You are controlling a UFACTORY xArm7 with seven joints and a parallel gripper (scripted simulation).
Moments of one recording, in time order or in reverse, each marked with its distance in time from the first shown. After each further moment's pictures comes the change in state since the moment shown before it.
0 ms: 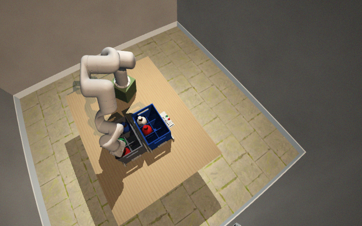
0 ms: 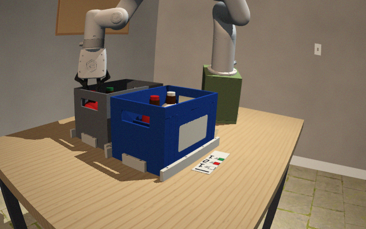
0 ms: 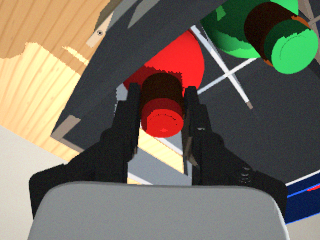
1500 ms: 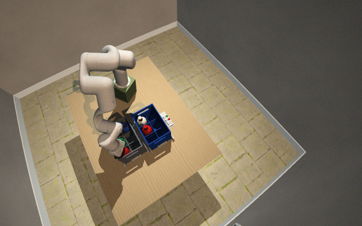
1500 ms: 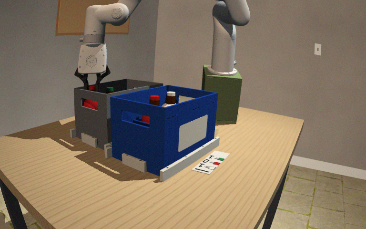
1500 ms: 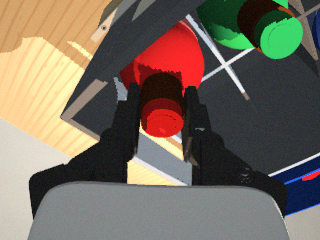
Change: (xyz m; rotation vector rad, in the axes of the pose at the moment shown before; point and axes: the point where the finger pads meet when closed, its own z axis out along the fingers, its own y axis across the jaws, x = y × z) arm 0.000 -0.001 -0.016 0.002 0.000 0.000
